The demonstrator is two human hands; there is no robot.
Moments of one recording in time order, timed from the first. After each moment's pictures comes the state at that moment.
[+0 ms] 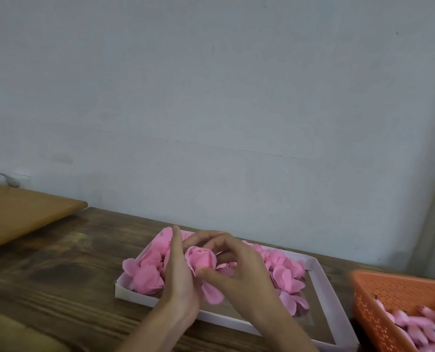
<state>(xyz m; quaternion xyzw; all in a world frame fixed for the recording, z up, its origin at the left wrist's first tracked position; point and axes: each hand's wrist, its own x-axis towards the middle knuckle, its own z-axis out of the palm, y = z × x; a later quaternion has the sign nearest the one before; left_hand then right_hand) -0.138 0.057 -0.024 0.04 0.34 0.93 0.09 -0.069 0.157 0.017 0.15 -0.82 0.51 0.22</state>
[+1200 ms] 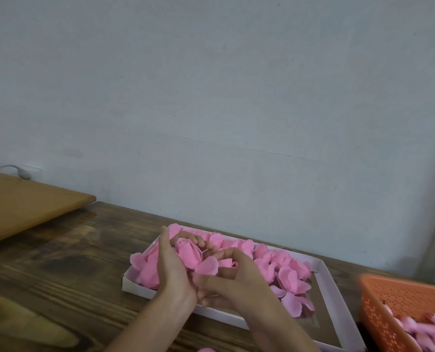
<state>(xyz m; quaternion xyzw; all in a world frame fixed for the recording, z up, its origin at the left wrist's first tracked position) -0.141 0.036 -0.006 -0.08 0.34 0.94 0.06 -0.064 0.142 0.010 -0.01 -0.69 0.73 -0.01</state>
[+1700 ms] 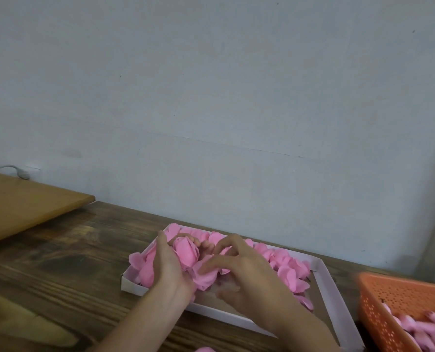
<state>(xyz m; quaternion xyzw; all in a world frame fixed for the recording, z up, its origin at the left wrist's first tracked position) -0.147 0.031 -0.003 -0.21 0.31 0.92 0.09 -0.078 0.178 0.005 0.24 -0.93 0.17 0.22</state>
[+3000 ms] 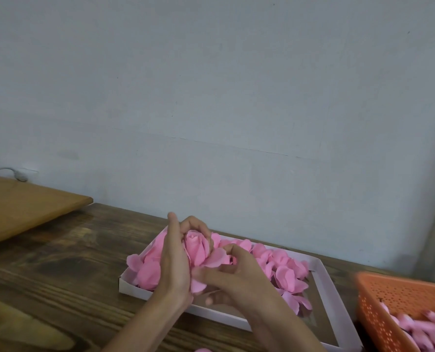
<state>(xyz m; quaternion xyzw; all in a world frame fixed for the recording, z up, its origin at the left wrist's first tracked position) -0.140 0.040 -0.009 0.17 0.46 0.87 -0.06 -0.057 0.147 0.024 0.04 -0.68 0.73 -0.02</state>
